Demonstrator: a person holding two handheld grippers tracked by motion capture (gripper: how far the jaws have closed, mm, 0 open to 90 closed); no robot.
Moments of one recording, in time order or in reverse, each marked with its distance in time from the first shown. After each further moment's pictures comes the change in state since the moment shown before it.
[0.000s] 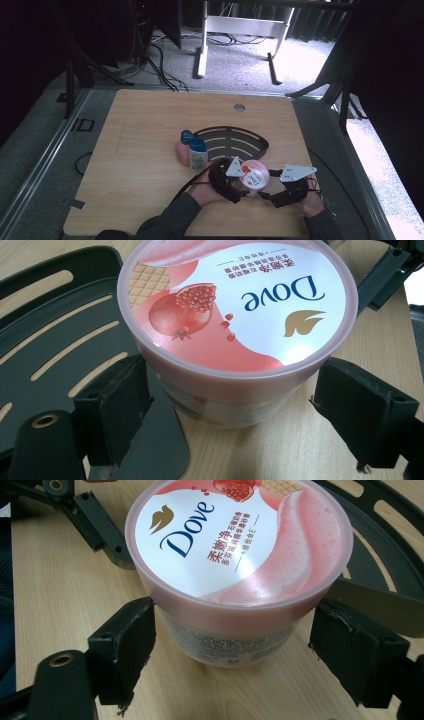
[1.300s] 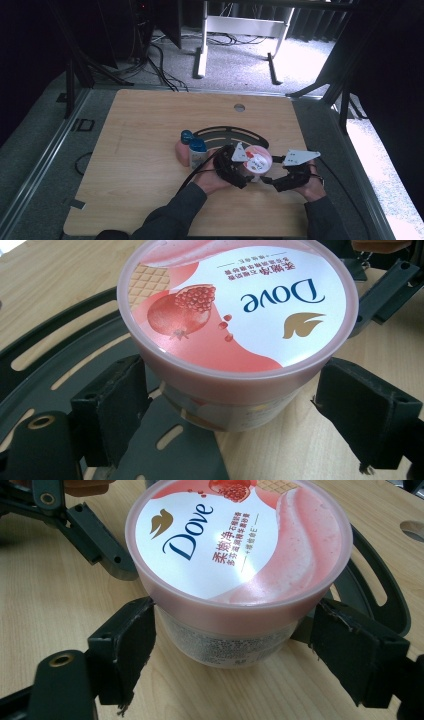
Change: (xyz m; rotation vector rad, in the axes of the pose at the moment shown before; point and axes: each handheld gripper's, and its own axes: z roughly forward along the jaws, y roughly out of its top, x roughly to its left) left arm 0.022 0.029 0.004 -0.016 0.077 -0.035; right arm -0.036 0.019 -0.004 -0.029 -0.025 0.009
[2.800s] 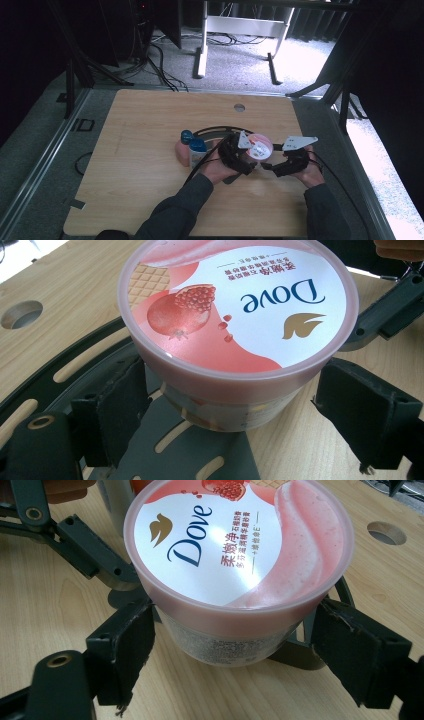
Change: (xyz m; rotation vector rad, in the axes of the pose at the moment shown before) left arm 0.024 0.018 0.018 0.011 0.073 -0.055; right arm -0.037 0.012 0.010 0.020 -0.026 0.018
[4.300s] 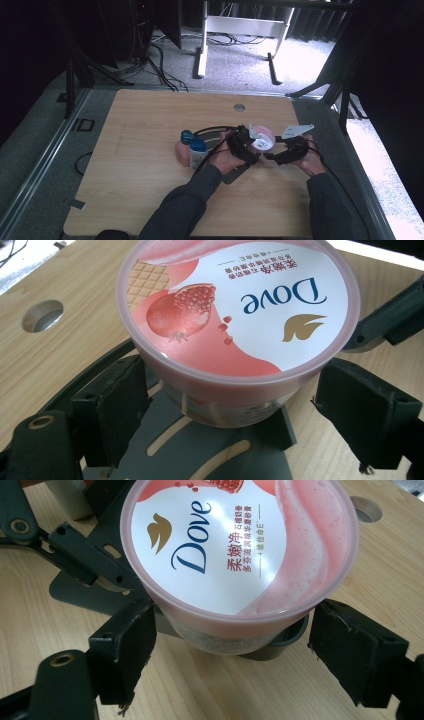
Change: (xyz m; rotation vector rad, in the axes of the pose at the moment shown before) left arm 0.016 0.024 0.035 0.078 0.085 -0.007; right arm -0.042 0.004 0.013 0.089 -0.020 0.020
